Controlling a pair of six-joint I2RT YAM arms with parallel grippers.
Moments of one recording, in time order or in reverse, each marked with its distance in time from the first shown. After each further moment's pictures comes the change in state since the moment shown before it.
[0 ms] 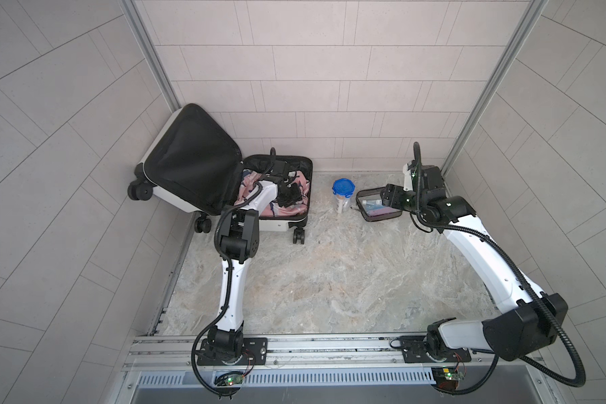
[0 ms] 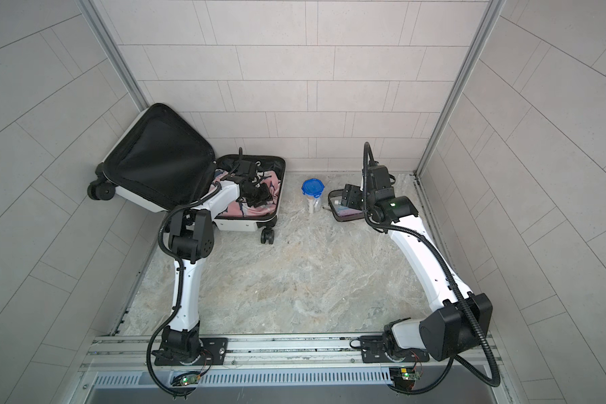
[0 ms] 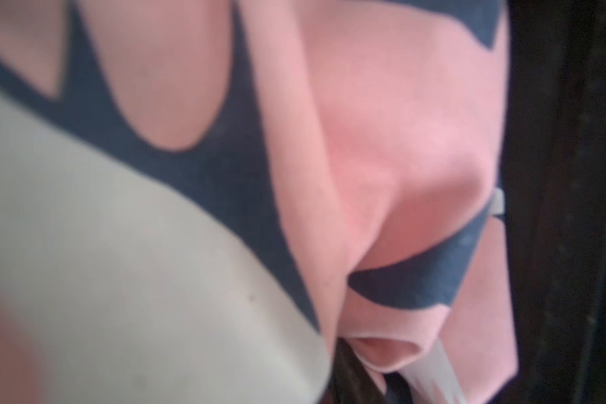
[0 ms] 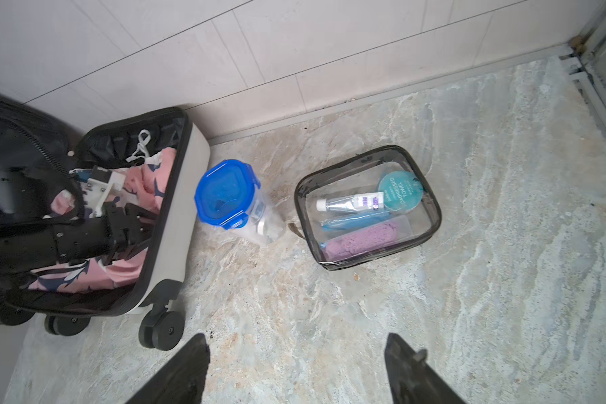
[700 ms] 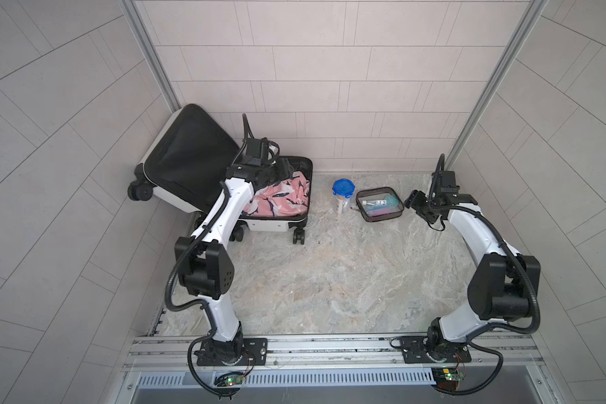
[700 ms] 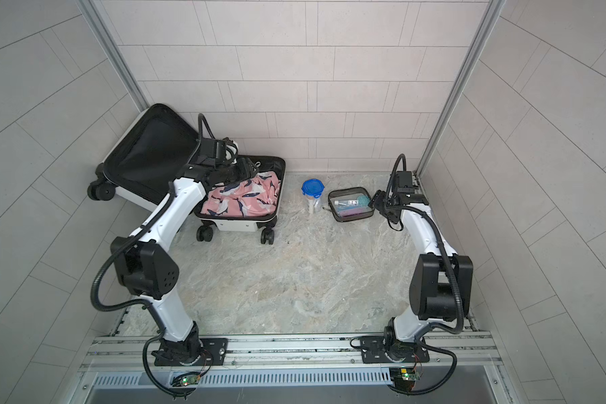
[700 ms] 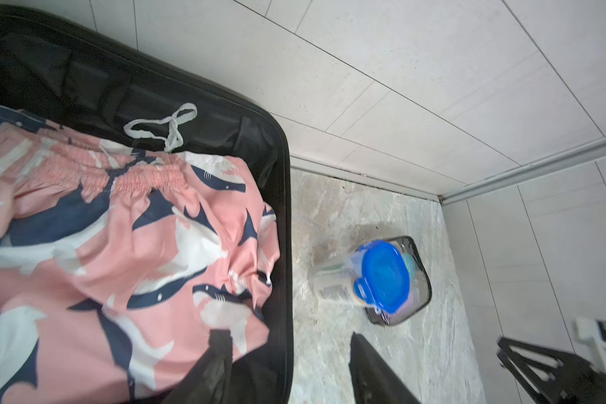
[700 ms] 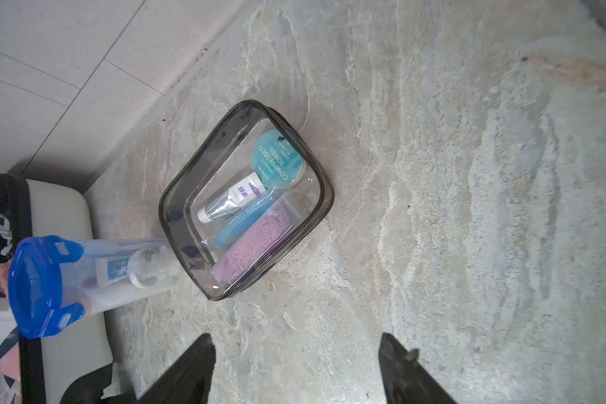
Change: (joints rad) left arm 0.013 -0.584 -0.228 0.045 -0.027 0.109; right arm -0.317 0.262 -0.060 0.057 -0.164 0.134
